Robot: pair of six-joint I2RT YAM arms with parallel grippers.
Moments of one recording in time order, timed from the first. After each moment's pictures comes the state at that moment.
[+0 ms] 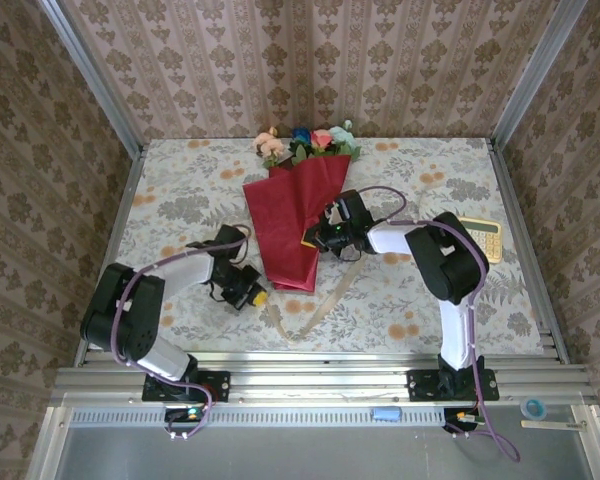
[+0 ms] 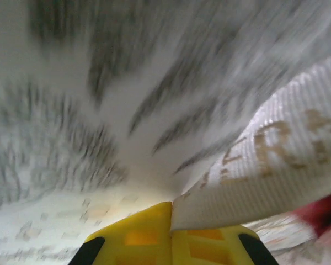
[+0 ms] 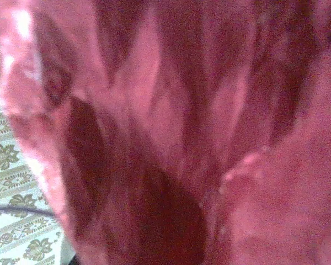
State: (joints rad) left arm -0.40 1.54 0.74 -0.55 0.48 -1.19; right arm 0.47 2.00 1.13 0.11 -0.60 1.05
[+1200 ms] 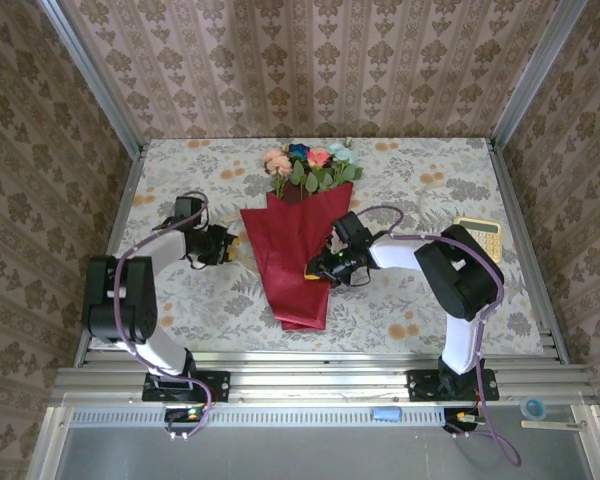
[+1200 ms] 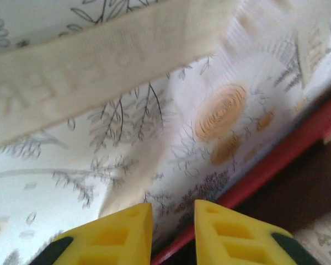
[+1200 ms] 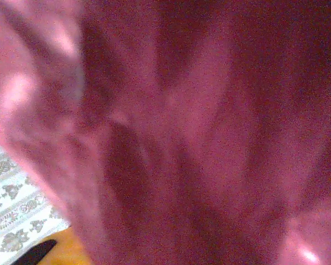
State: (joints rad) left arm -0.11 1.58 0.87 -0.38 0.44 -1.28; right arm 0.56 1.89 1.02 -0.19 -0.61 0.96
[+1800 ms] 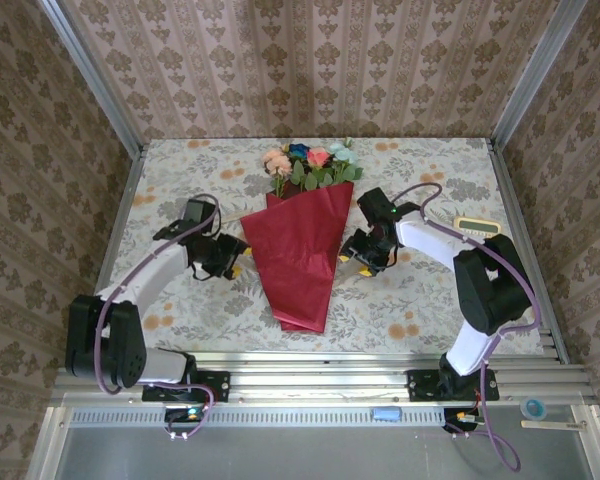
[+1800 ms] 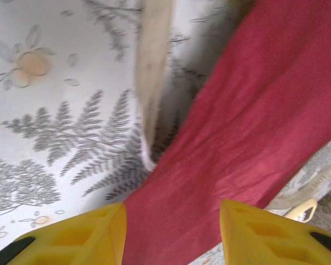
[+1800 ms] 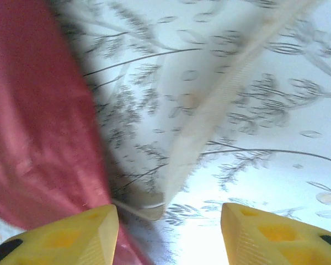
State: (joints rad) left arm -0.27 1.35 0.83 -0.64 0.40 -1.24; right arm 0.42 1.72 1.14 -0.75 -0.29 1.02
